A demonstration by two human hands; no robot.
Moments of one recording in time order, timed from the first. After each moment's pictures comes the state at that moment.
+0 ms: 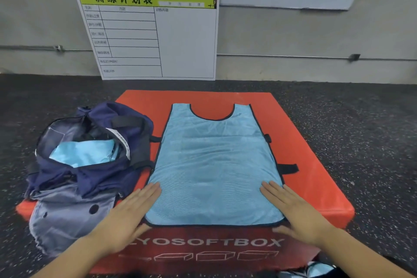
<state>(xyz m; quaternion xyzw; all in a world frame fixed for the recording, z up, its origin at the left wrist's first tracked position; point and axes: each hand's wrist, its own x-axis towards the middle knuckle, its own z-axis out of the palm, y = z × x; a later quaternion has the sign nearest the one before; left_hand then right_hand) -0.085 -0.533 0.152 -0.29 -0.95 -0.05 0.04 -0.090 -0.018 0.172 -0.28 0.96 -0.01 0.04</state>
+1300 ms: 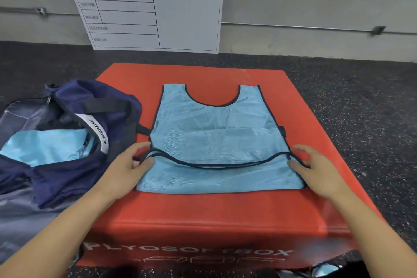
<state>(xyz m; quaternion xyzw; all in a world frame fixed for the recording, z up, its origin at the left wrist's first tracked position) -0.192 -0.478 0.195 0.01 -0.87 -0.50 0.02 -0.205 -0.008 0.199 0.05 0.93 -0.36 -0.02</state>
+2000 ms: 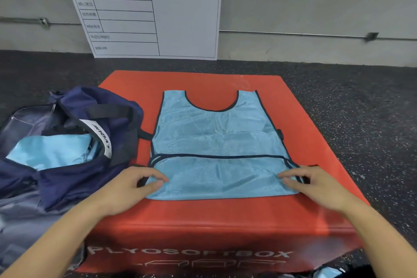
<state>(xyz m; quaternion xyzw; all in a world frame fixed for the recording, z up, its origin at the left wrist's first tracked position) -0.164 -0.479 0.220 -0.15 -0.91 -0.38 -0.09 -0.172 -0.008 0.217 -0.07 0.92 -0.37 0.09</state>
